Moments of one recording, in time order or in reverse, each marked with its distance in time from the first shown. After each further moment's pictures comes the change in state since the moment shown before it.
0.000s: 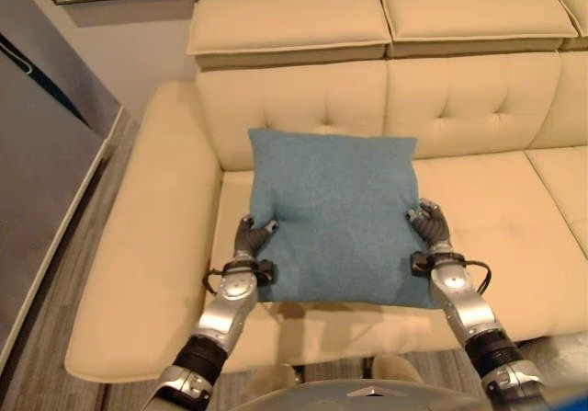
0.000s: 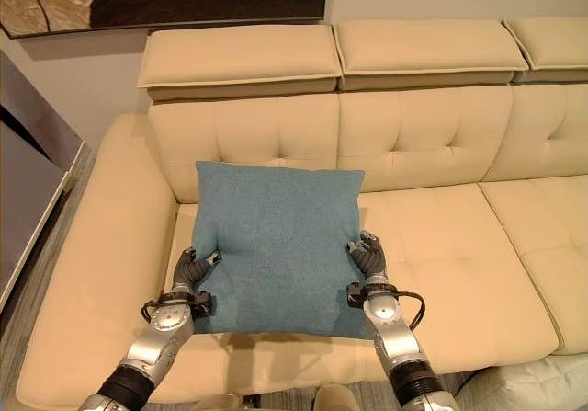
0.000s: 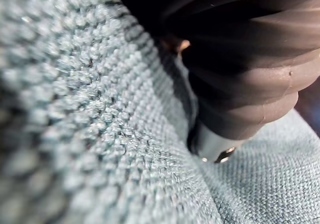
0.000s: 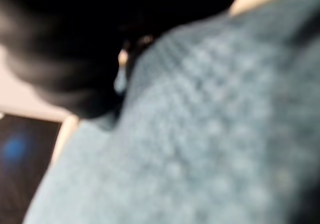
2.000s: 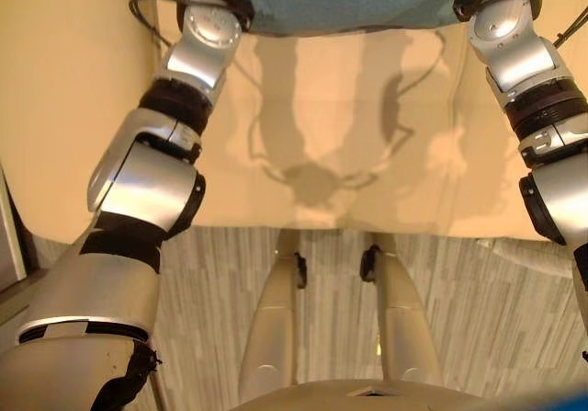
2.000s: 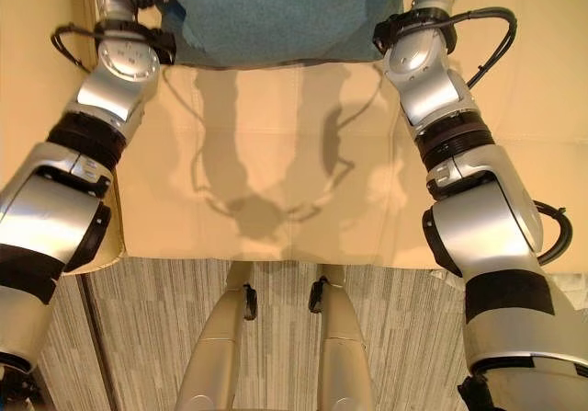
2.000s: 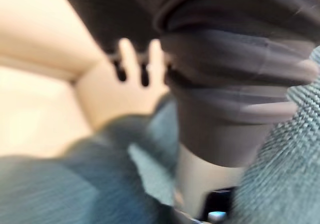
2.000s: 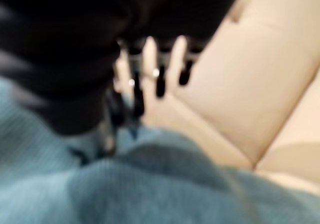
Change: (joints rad) left arm -1.264 0.249 -0.169 0.657 0.059 -0.032 0.176; right arm -1.281 -0.272 0.284 0.519 -0.097 0.023 -0.325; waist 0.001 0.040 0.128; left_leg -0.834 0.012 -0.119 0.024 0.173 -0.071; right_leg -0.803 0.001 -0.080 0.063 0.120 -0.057
